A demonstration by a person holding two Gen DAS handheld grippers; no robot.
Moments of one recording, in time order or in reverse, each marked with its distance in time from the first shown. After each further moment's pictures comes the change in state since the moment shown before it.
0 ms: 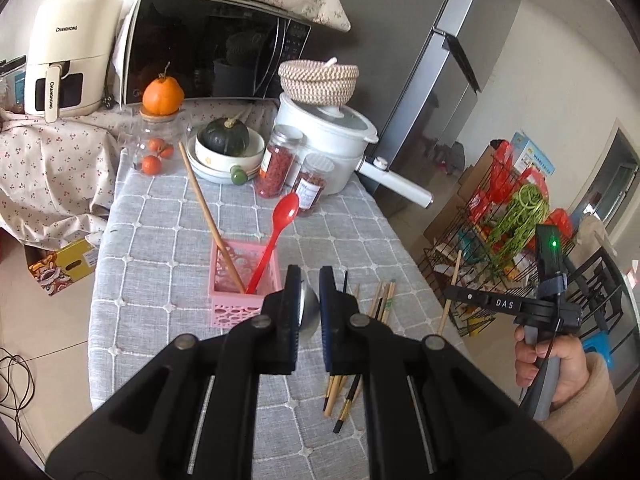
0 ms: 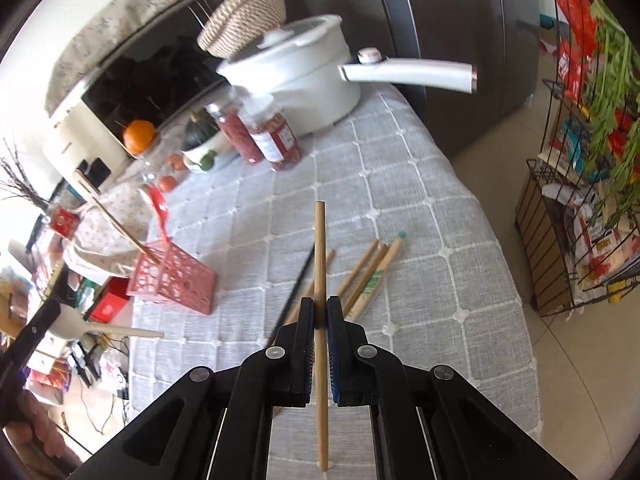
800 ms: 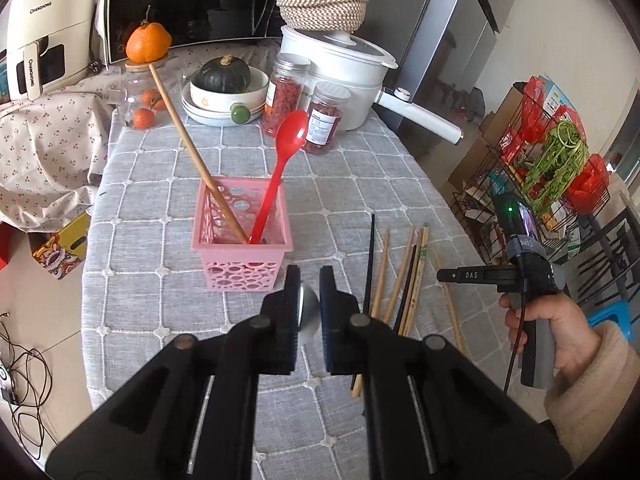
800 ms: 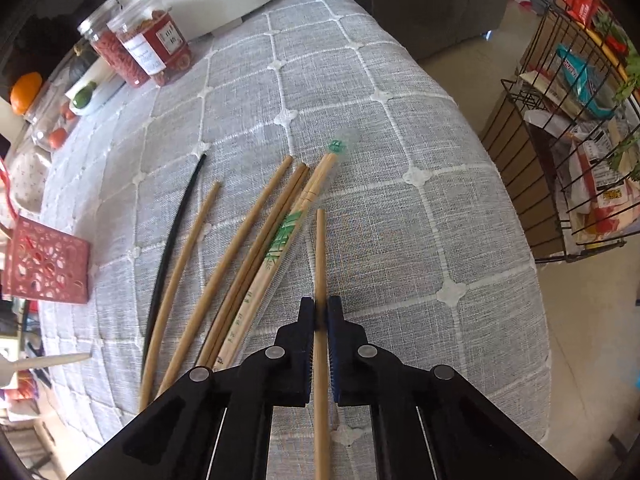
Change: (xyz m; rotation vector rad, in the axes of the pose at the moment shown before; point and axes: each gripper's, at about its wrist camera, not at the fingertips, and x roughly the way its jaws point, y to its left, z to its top) left arm 0.067 -0.002 -0.030 0.063 0.212 0.088; right arm 0.119 -0.045 -0.013 0.087 0.283 -0.244
